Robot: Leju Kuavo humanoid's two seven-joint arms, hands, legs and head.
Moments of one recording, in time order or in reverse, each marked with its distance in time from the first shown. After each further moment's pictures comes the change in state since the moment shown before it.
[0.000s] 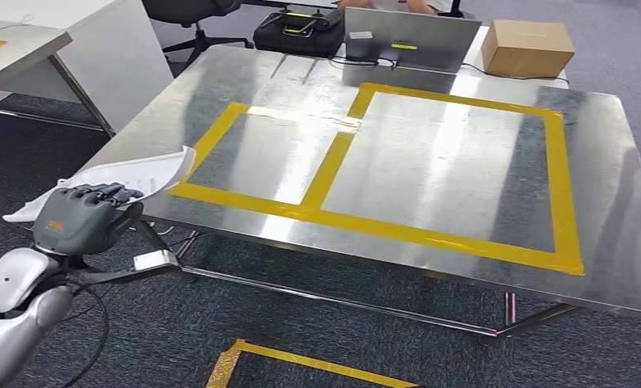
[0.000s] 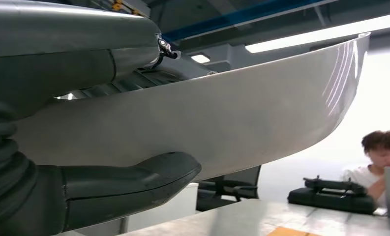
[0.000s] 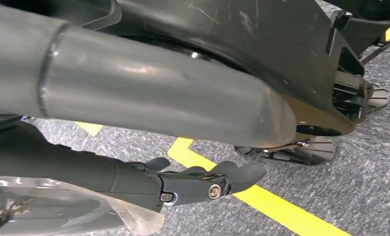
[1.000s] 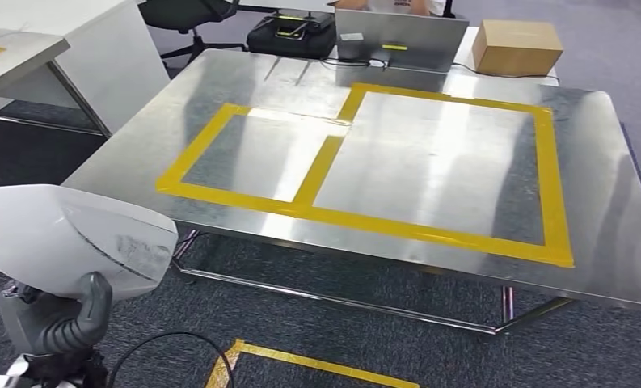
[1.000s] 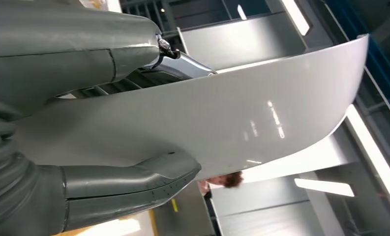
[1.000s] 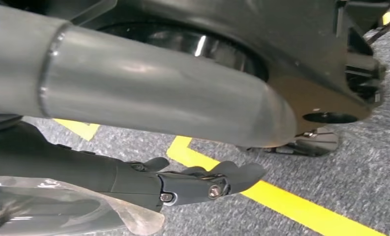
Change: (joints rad) left arm 0.551 -0.342 0.074 -0.469 0.994 -0.054 -0.438; right arm 0.014 0.012 -0.007 0.000 -0.047 -0.060 -0.021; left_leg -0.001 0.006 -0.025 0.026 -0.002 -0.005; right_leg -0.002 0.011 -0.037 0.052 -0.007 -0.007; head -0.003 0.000
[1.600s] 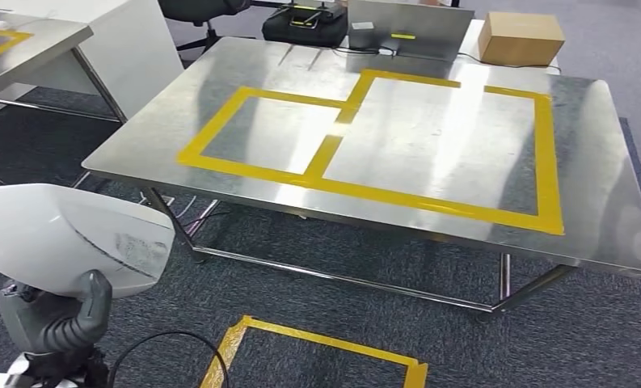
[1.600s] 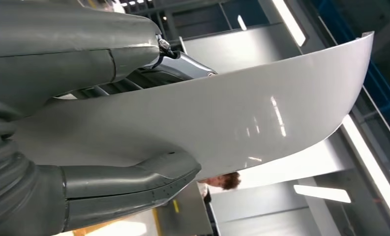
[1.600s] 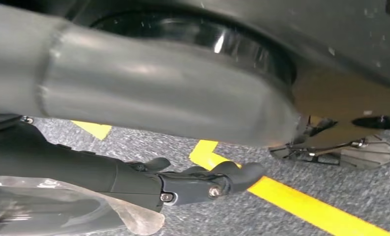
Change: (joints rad) left arm -0.001 -0.001 -0.001 -0.001 -0.001 0.004 0.000; right arm 0.004 0.001 0.001 0.000 0.010 0.003 0.002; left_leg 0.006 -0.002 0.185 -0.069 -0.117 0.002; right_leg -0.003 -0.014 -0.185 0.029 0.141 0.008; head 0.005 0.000
